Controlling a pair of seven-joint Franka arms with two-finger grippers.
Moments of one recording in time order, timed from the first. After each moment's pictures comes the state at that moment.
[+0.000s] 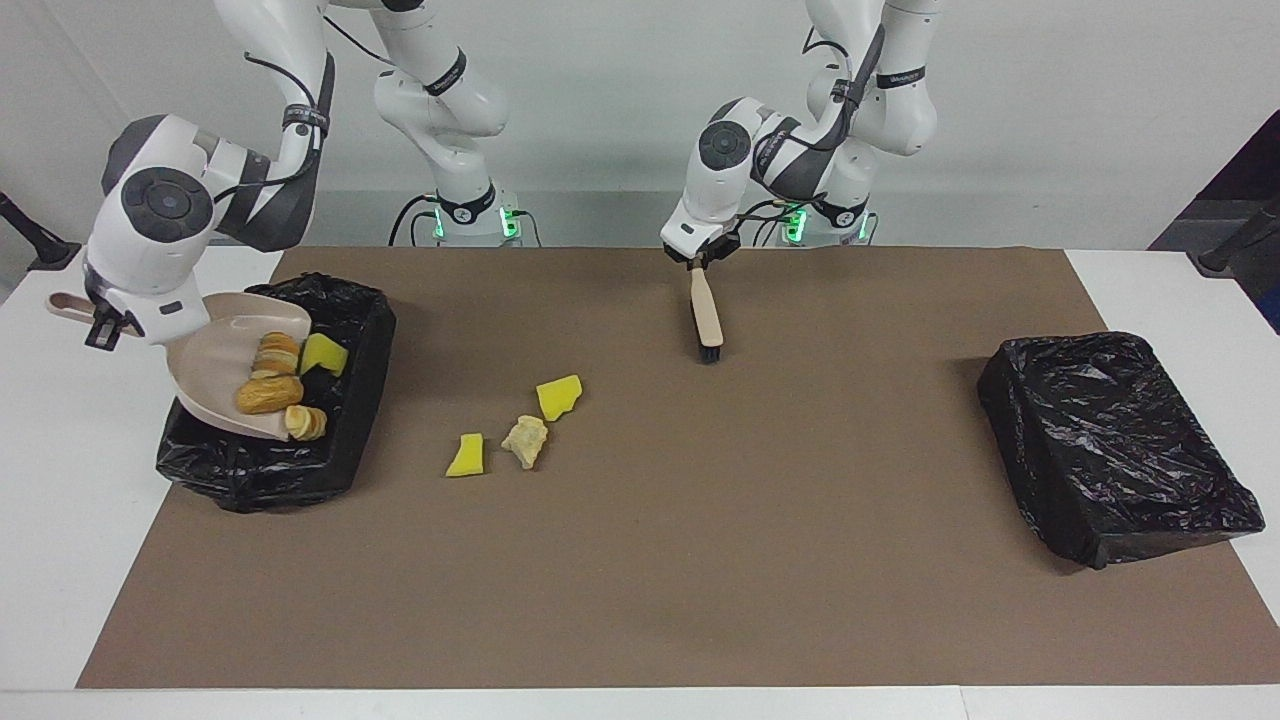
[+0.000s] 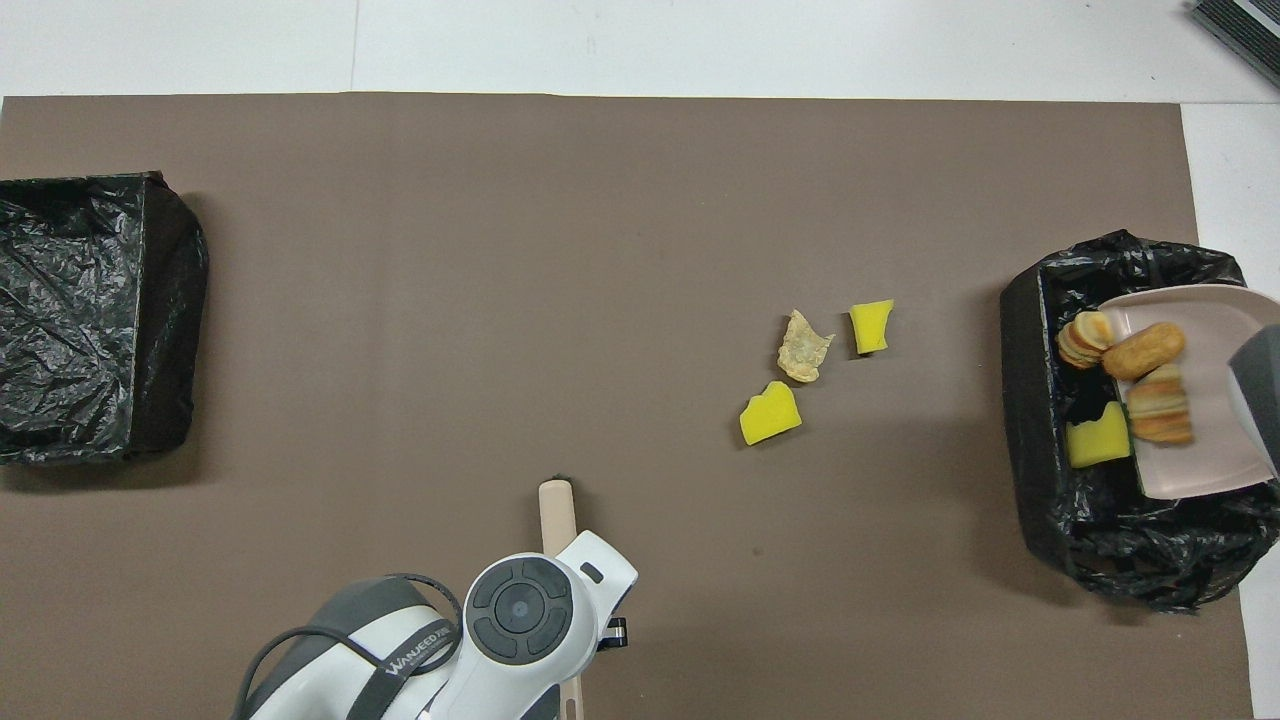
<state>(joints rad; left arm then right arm) -0.82 -0.12 -0.05 -2.41 -0.26 2.09 -0.73 -0.19 0.17 -0.06 -1.75 -0.84 1.83 -1.58</state>
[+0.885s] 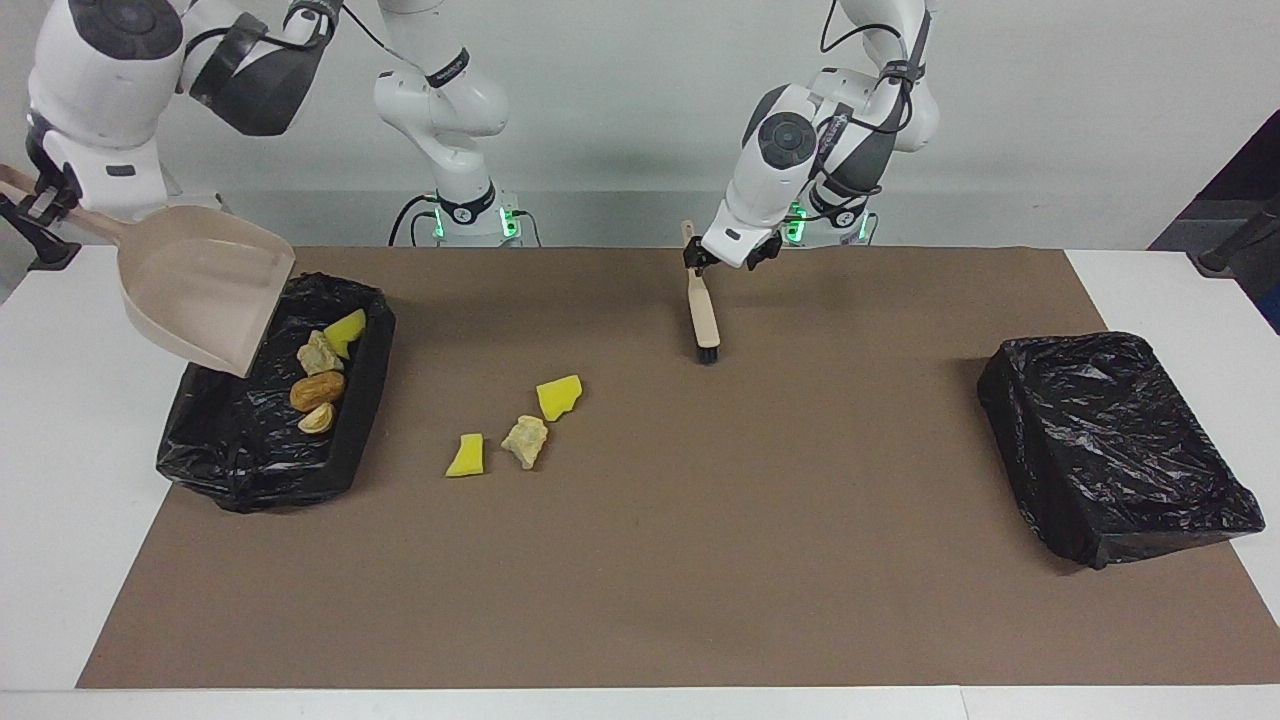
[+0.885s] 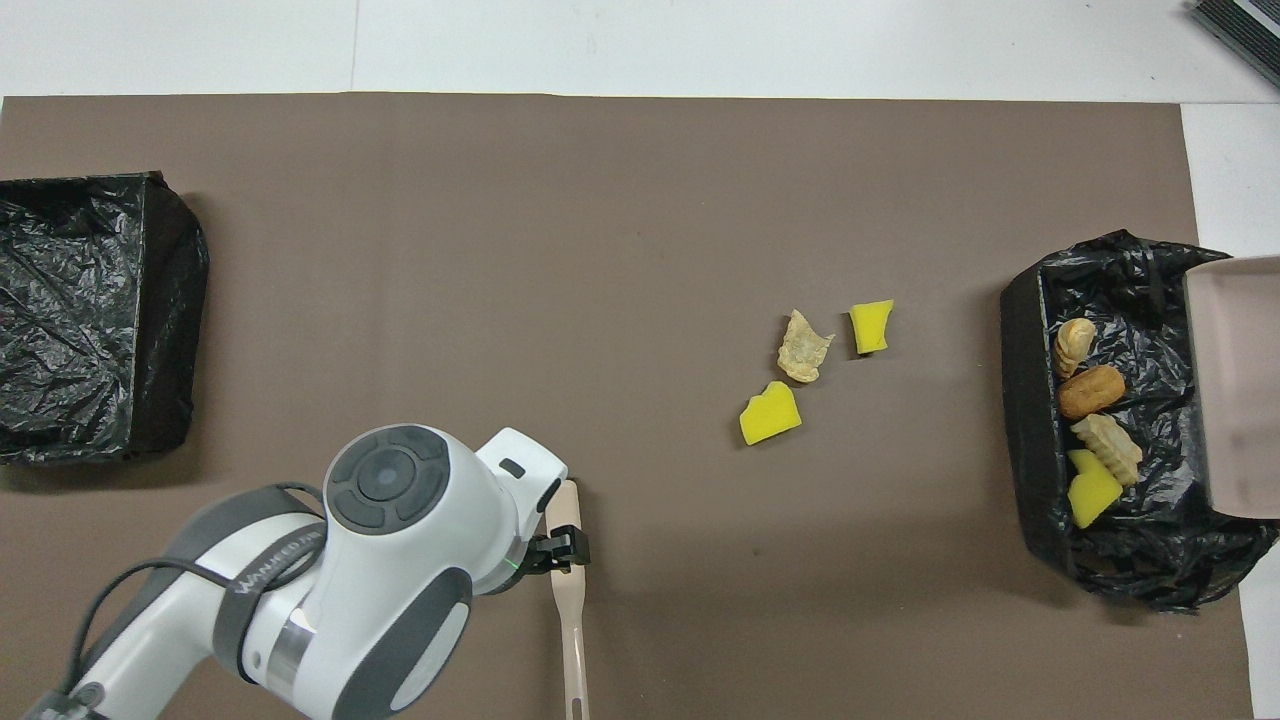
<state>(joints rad) -0.60 -0.12 -0.02 -2.18 -0.23 1.86 -0.63 -0.17 0.00 0.07 -1.56 -0.77 1.52 -1.60</state>
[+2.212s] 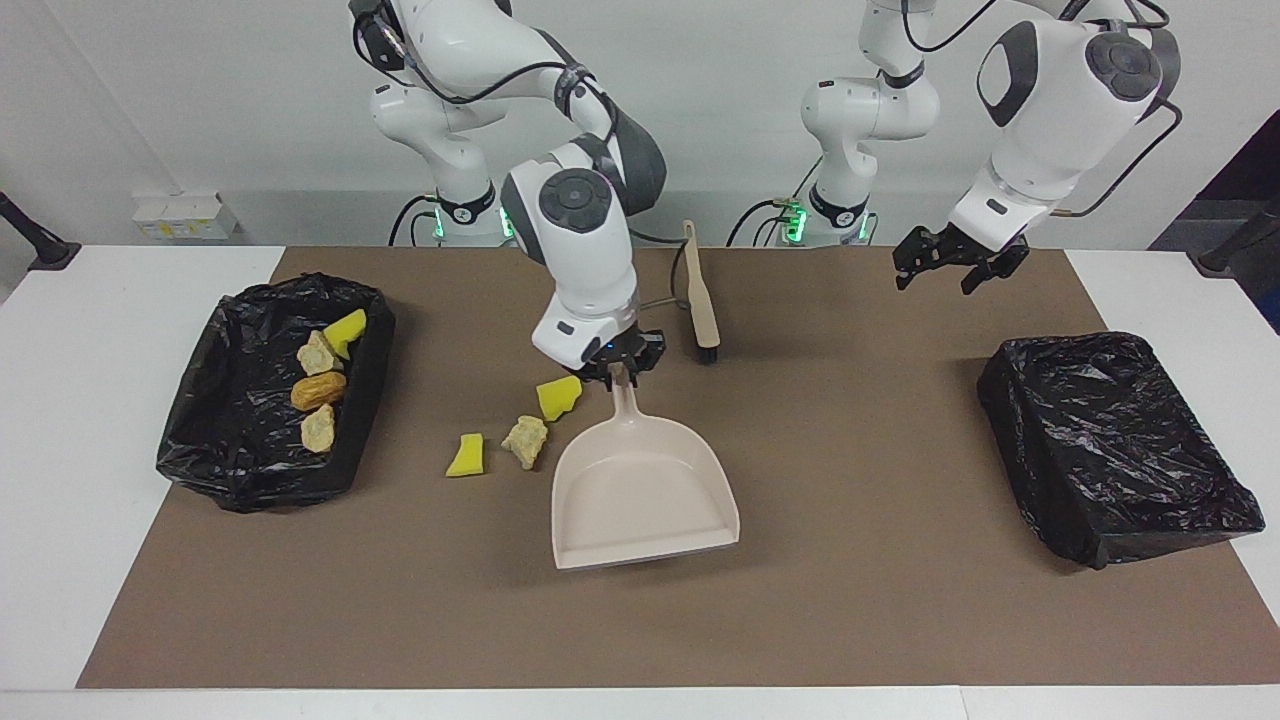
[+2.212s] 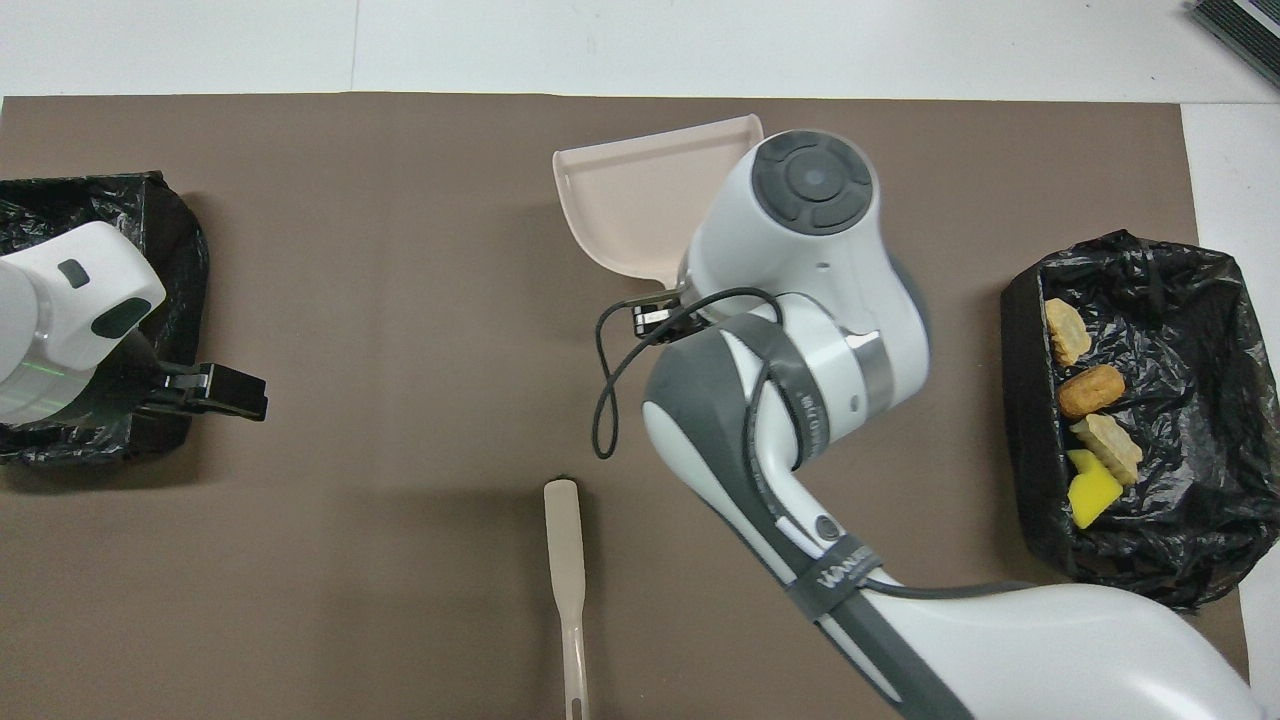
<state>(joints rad) -0.11 -0.10 -0.01 -1.82 -0.07 1.63 -0.02 0.39 0.46 0.15 -1.45 0.08 1.90 0.41</state>
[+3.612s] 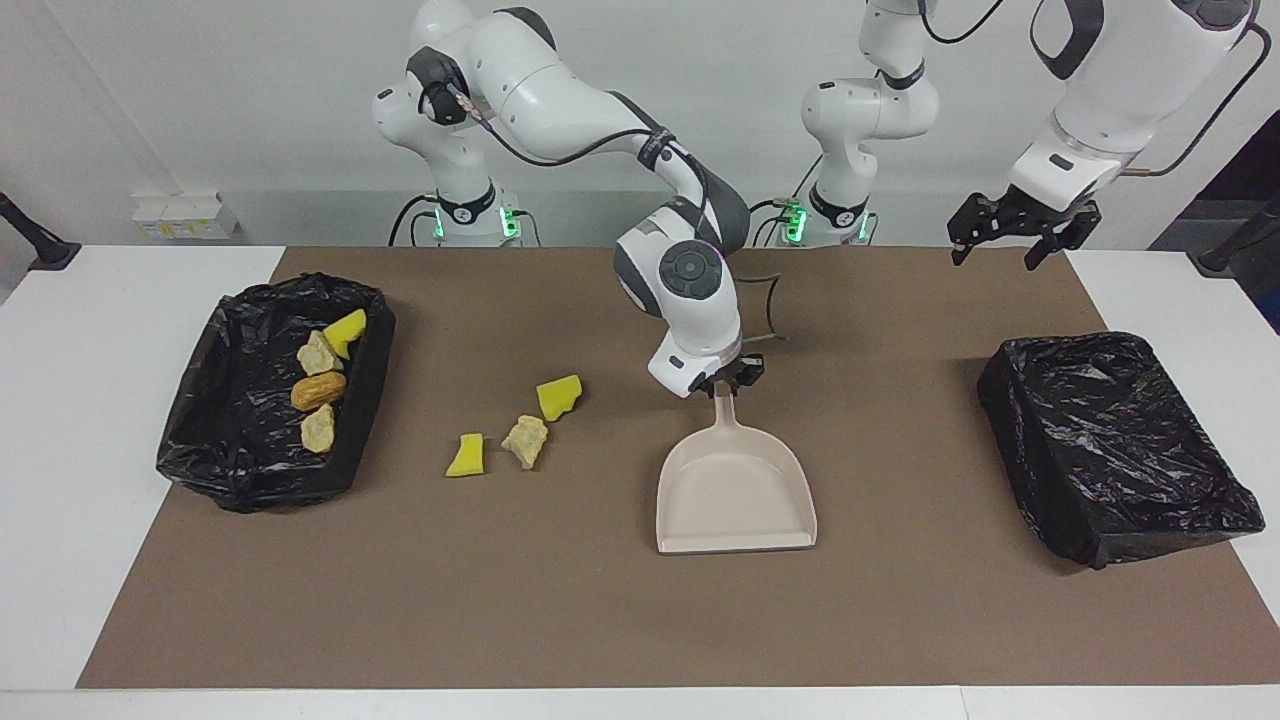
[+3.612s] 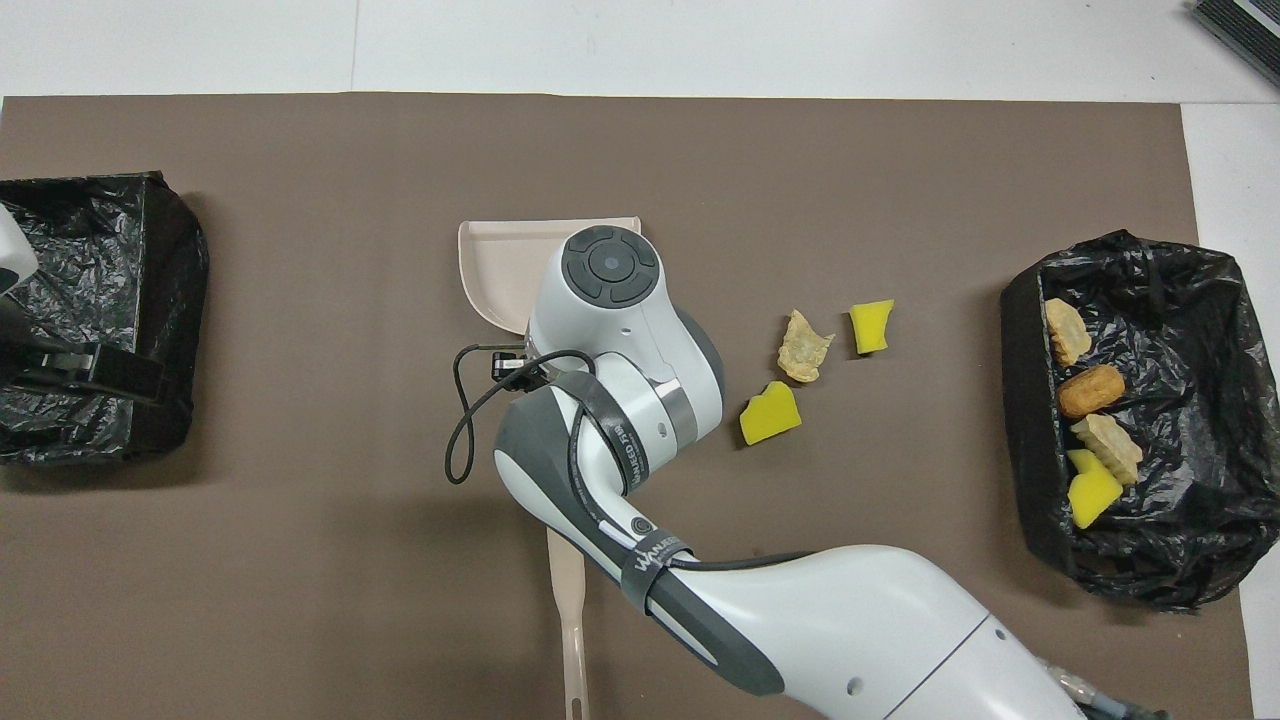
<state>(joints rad) -0.06 -0.07 -0.01 -1.66 0.00 1.51 0.08 0.54 0.66 0.14 -1.34 0.19 2.03 0.59</state>
